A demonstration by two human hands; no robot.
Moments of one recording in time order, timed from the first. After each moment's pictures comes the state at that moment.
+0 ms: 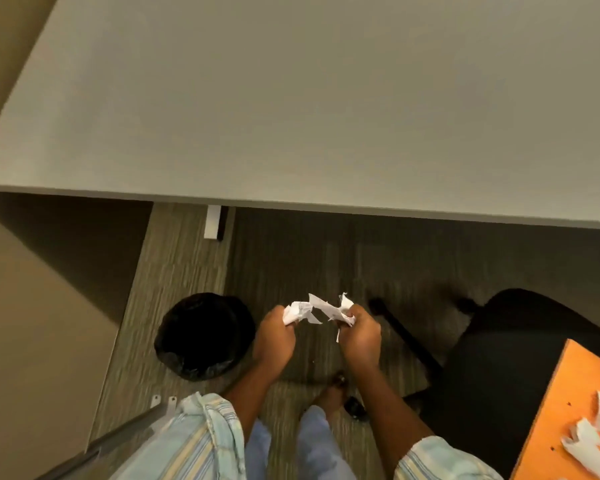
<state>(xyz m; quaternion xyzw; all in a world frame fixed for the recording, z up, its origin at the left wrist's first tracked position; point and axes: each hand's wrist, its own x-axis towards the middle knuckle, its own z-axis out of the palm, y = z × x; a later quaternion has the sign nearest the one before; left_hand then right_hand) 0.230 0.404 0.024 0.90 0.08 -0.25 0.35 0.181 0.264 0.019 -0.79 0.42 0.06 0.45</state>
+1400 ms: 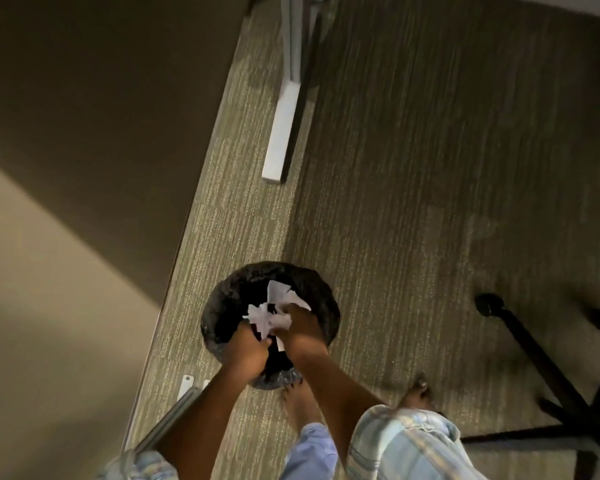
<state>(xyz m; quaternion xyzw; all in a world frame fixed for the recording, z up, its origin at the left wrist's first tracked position) 0.303 0.711 -0.246 0.81 0.26 -0.41 0.34 0.305 0.598 -0.258 -0.76 0.25 0.34 0.50</state>
